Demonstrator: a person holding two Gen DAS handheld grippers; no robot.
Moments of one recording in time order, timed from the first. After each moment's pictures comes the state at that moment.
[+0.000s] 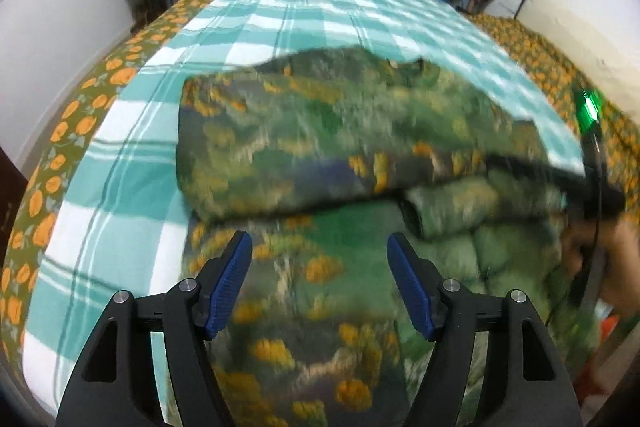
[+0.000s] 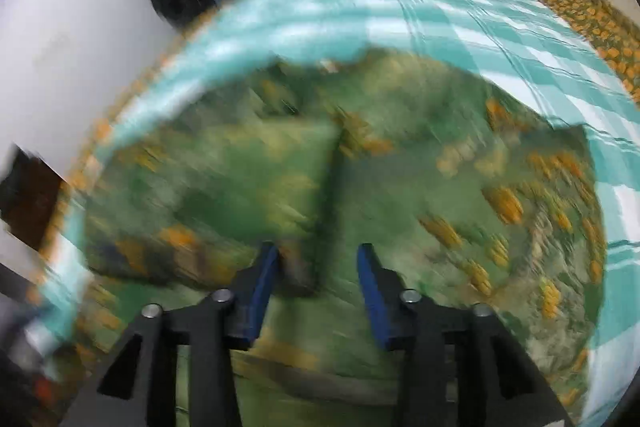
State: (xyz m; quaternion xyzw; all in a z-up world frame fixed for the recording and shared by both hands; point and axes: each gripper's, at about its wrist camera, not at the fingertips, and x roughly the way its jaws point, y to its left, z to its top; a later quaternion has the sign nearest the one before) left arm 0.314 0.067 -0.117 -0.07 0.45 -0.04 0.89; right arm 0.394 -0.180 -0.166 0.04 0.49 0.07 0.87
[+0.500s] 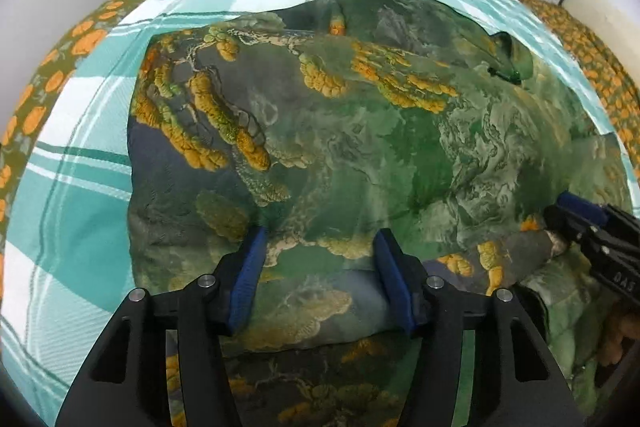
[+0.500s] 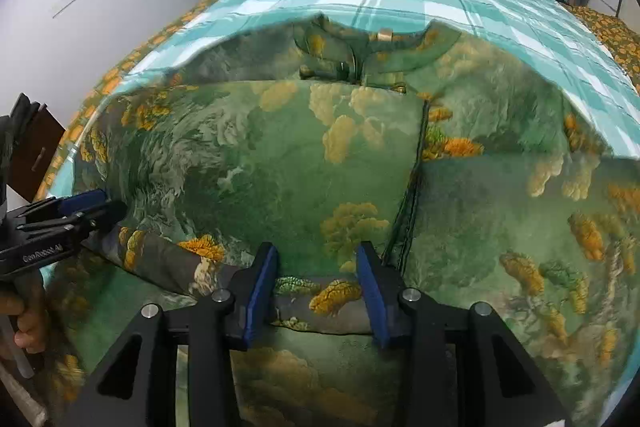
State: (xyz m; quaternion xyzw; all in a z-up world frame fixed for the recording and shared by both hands) left arm 0.416 0.076 -0.216 -0.07 0.51 0.00 0.86; right arm 0.416 -0.139 -0.210 -0.01 0.50 0.13 0.86
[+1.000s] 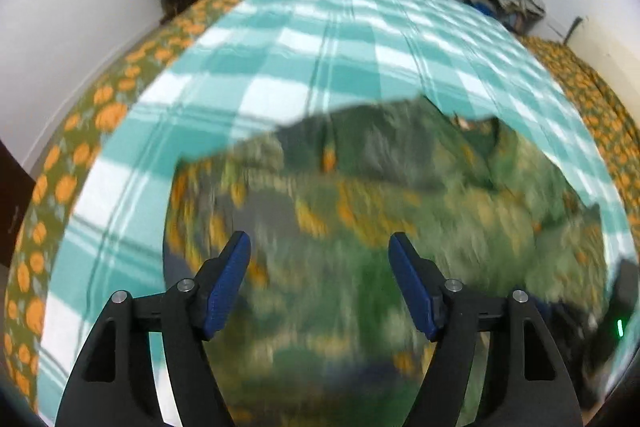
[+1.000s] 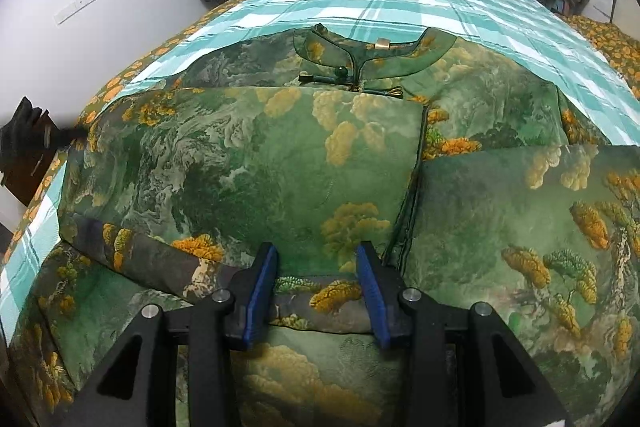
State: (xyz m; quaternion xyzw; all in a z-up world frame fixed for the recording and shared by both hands) left arm 0.456 0.076 -0.131 -0.08 0.45 0.04 0.89; right arm 0.407 -0.142 -0.213 -0.01 0.47 0.13 0.87
